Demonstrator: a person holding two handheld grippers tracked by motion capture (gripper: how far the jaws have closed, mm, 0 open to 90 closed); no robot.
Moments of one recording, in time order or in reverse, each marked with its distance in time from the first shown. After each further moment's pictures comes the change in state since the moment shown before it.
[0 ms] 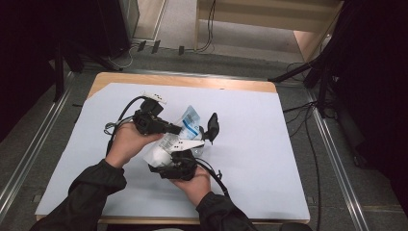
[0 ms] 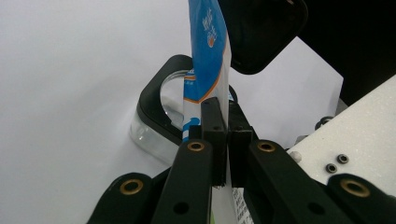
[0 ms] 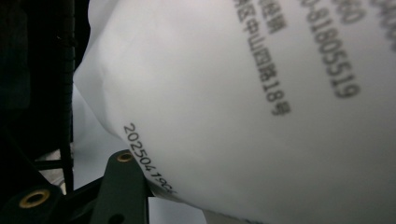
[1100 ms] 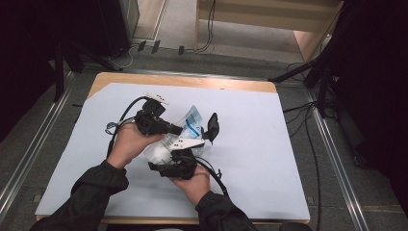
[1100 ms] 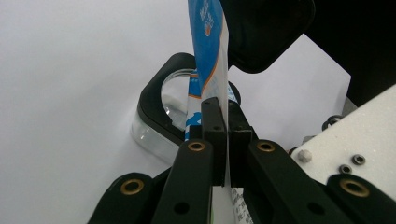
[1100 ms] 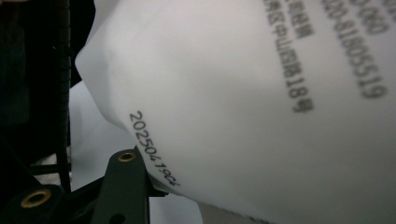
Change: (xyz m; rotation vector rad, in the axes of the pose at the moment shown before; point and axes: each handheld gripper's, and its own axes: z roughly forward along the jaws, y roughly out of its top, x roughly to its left) left arm -0.004 0.000 0.003 0.010 0.023 0.010; right arm 0.001 0.004 -0.001 -0.010 -0.016 0.009
